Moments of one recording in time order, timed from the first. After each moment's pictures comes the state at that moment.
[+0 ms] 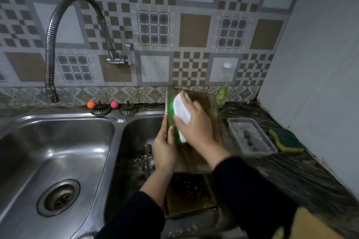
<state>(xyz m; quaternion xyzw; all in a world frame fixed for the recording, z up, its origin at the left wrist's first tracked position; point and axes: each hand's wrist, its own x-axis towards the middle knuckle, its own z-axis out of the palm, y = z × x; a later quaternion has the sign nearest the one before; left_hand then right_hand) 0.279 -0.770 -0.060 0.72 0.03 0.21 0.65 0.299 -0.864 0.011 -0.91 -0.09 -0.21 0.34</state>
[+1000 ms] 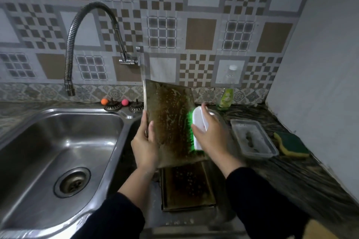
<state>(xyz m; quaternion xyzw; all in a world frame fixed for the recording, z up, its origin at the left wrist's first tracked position) 0.246 -0.744 -0.040 0.72 0.08 0.32 0.61 0.276 -0.915 -0.008 -0.90 -0.06 -0.14 0.42</state>
